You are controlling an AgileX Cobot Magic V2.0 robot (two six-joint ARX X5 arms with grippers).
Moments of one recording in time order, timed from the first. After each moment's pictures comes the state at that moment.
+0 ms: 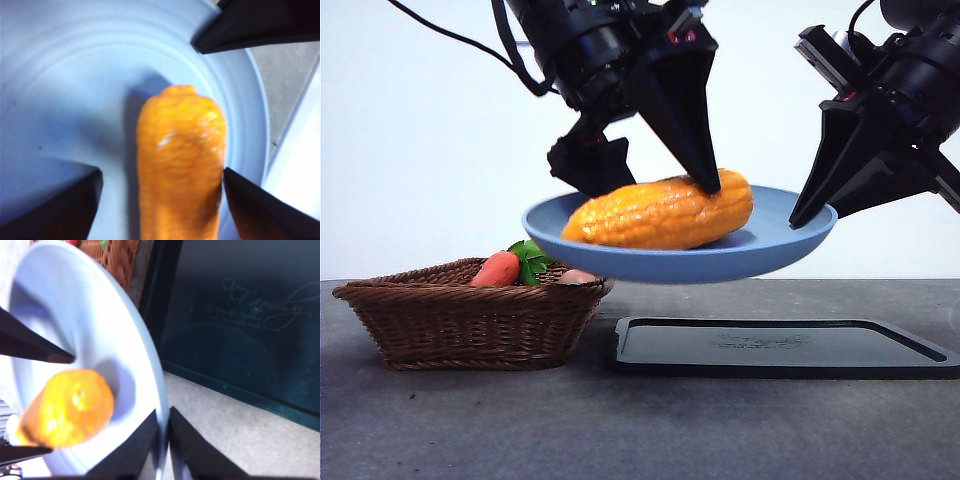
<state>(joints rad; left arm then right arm) -0.74 1.78 1.51 -0.88 0.39 0.10 0.29 1.33 0.88 -0.51 -0.60 0.36</state>
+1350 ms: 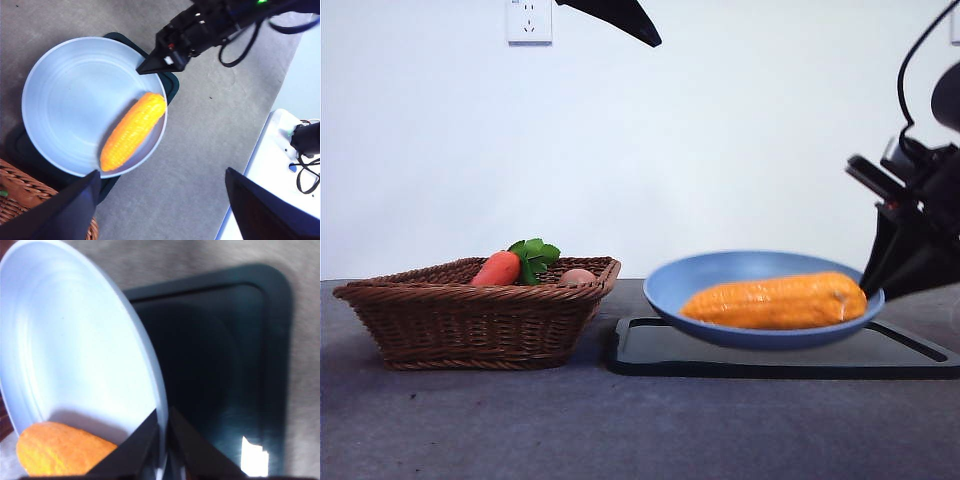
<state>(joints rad) -0.71 1.78 2.00 -1.17 0.39 0.11 0.03 1.61 0.88 -0.29 -0.59 0.34</state>
